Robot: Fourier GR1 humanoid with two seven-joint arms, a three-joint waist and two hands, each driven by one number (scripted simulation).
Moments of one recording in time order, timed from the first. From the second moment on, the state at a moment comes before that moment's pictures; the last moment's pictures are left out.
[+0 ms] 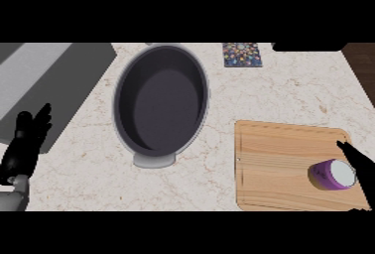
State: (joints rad) left arm -0.07 0.47 -0.02 -1.45 0.00 0.20 0.38; right arm 0.20 -0.57 0.12 -2.00 0.57 0.30 0.76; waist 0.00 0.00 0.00
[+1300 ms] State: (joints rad) left arm -0.11 0.35 0.10 -1.42 -0.13 0.11 0.37; right arm 0.06 -0.38 0.00 -1.64 0.74 0.36 0.57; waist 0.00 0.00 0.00
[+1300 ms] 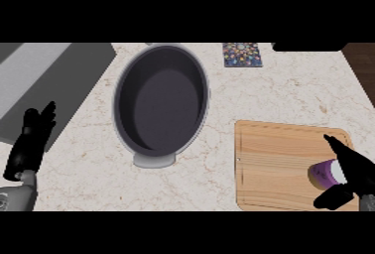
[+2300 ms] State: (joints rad) left arm -0.07 0.30 0.15 -1.48 -0.17 0.06 0.39; right arm 0.05 -0.37 -0.01 -1.57 0.93 0.22 0.36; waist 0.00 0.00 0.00
